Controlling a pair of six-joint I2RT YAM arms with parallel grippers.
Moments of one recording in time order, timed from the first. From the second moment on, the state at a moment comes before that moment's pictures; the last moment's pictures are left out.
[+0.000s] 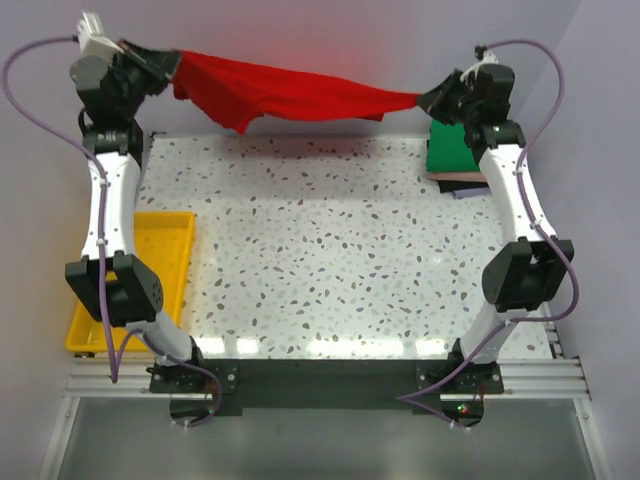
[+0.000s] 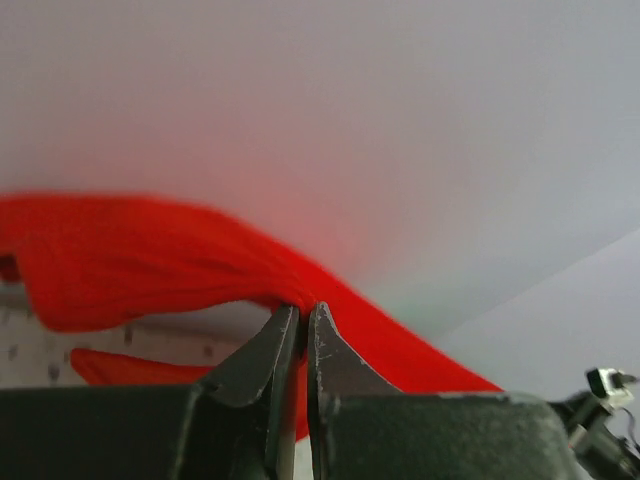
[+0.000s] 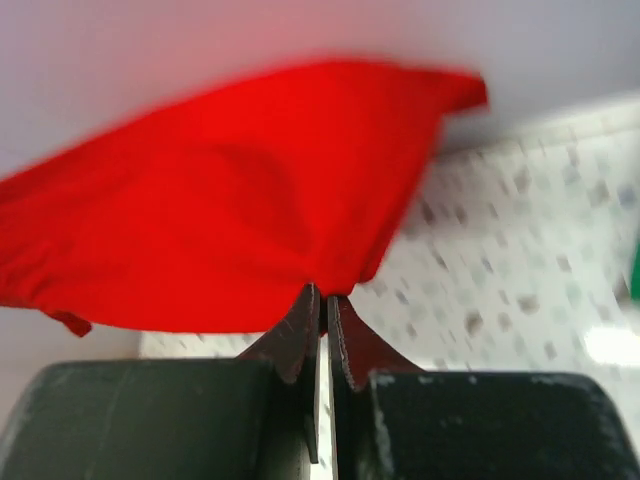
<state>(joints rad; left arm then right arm) 0.19 1.73 1.91 -0.01 0.40 -0.82 0.04 1.80 1.93 -0.34 -0.29 0.60</state>
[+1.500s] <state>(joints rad) 0.12 1.13 0.57 -0.43 0.21 -0.72 -0.17 1.45 0.74 -0.36 -0.25 0.58</state>
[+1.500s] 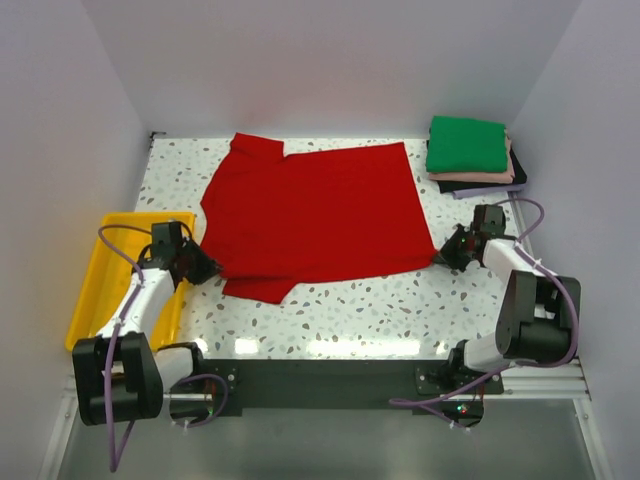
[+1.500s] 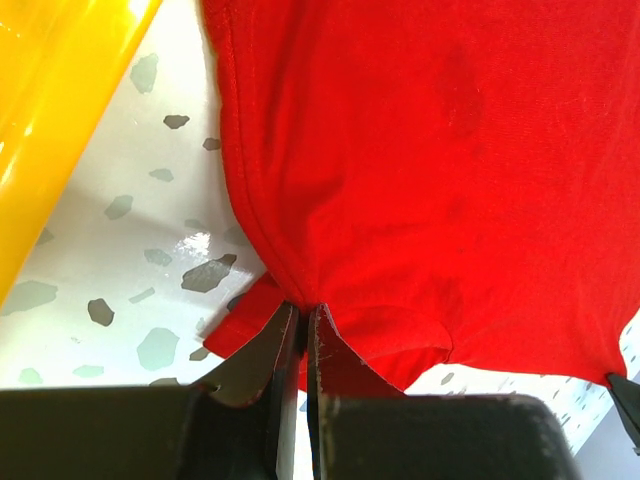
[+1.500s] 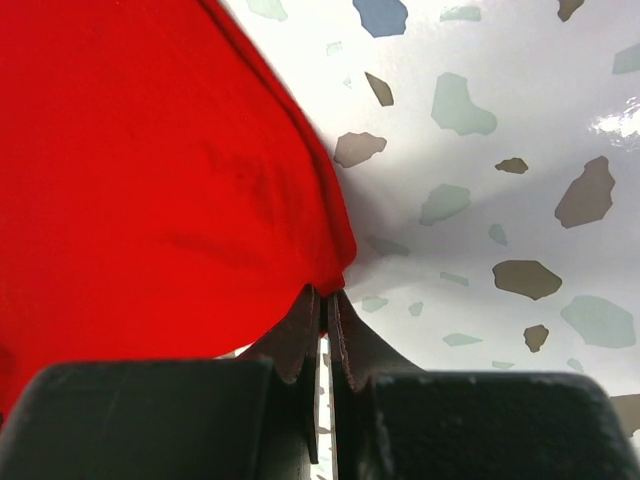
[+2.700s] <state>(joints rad) 0.13 1.62 1.01 -0.37 0.26 -0.76 -0.17 1.88 1.24 -0.32 -0.39 0.65</state>
